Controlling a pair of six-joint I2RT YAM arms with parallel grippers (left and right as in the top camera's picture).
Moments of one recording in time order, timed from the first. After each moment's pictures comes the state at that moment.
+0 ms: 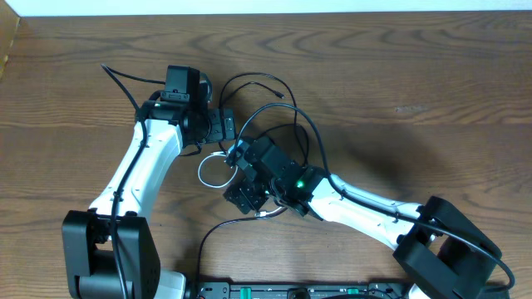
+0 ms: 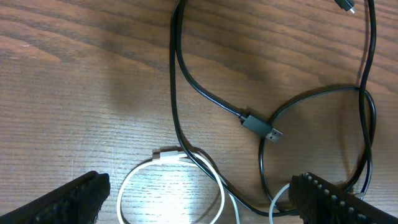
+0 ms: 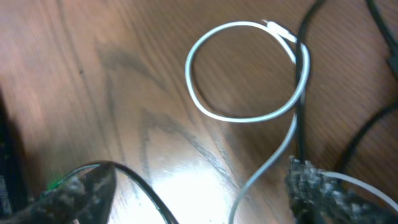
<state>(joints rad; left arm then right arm) -0.12 1.63 1.17 -0.75 0.16 -0.25 0.92 1.77 1.03 -0.11 -0.25 0.22</state>
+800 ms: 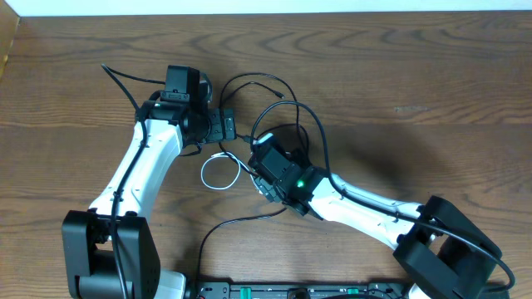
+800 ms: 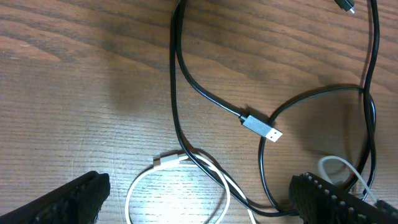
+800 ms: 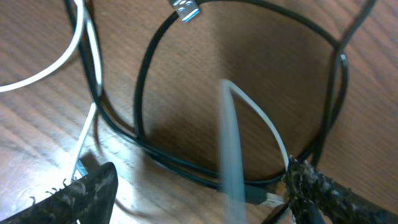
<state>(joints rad) -0.12 1.63 1.17 -0.75 0.16 -0.25 0.92 1.77 1.03 -0.33 0.29 0.22</state>
